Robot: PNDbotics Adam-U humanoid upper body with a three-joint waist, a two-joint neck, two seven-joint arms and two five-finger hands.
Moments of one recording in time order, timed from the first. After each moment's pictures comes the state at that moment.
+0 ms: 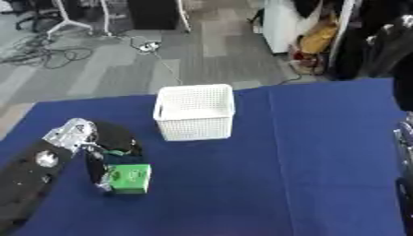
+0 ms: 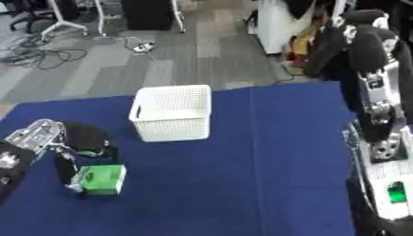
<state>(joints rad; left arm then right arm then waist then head) -0.79 0.53 -0.36 -0.81 -1.55 -0.90 -0.15 -0.51 -0.19 0.03 -1.95 0.12 -0.49 0.22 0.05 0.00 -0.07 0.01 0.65</state>
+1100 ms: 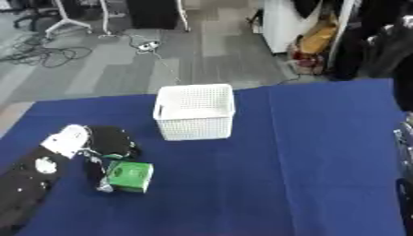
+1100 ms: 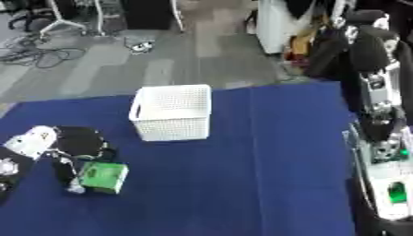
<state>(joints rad) -0.78 0.53 -0.33 -0.76 -1.64 -0.91 0.09 -0.51 -0.19 0.03 -1.95 0.12 -0.49 0.22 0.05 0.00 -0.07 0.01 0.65</state>
